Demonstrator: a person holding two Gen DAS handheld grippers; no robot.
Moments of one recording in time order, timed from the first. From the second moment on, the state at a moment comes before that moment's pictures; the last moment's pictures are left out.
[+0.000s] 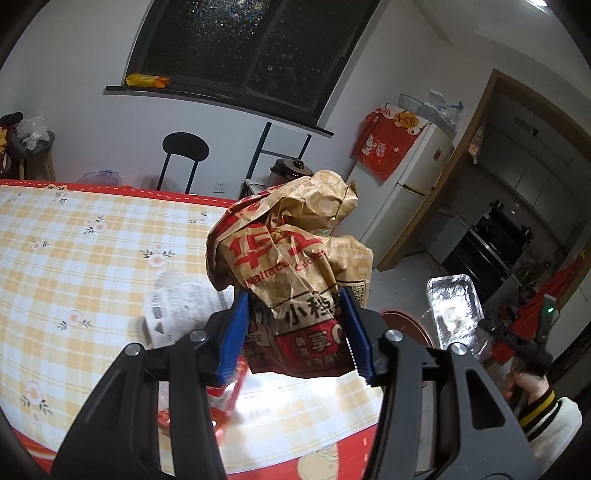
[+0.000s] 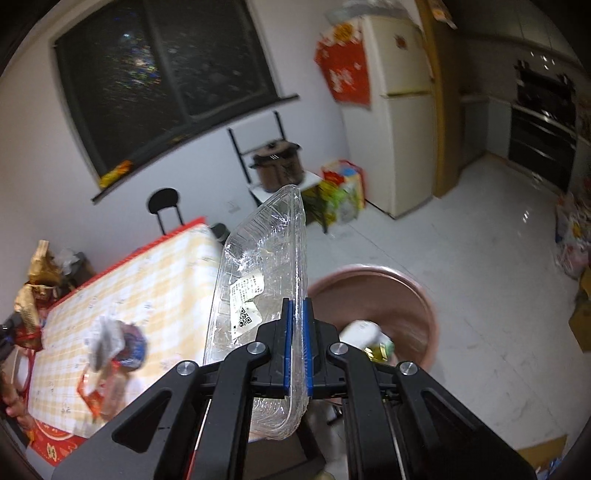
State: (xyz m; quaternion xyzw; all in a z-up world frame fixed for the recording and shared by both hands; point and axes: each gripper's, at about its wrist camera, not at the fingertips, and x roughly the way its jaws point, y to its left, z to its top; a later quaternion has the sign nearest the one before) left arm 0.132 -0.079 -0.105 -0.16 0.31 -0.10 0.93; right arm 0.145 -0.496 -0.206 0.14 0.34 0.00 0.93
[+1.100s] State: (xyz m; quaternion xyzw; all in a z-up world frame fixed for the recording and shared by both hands) left arm 0.207 -0.251 -0.133 -0.07 0.38 -0.22 0.90; right arm 0.153 -0.583 -0.226 0.18 0.34 -0.05 0.92
